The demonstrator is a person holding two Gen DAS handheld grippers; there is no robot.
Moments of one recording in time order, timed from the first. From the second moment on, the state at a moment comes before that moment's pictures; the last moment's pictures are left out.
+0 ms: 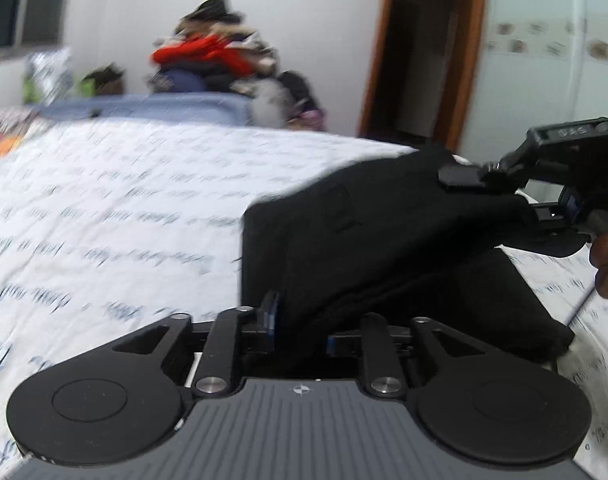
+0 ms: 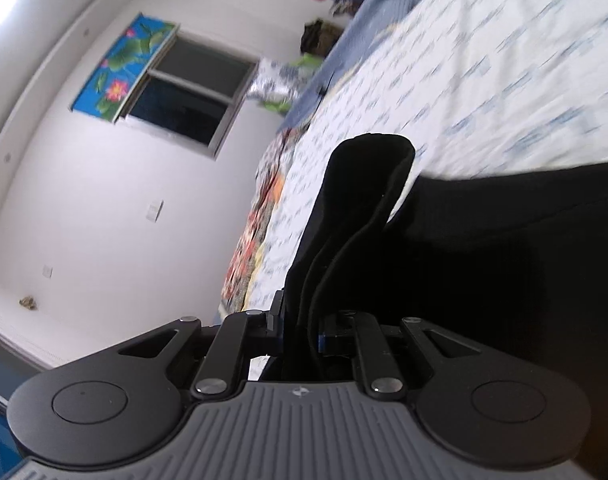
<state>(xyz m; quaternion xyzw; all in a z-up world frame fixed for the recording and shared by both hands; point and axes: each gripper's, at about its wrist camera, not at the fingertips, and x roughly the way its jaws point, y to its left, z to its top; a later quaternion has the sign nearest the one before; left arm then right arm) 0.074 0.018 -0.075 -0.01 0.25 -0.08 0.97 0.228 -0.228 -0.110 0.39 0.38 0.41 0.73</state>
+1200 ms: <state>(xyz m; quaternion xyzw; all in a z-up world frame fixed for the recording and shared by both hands) 0.079 -0.022 -0.121 0.03 0.28 -0.06 0.96 0.206 -0.318 -0.140 0.33 0.40 0.31 0.80</state>
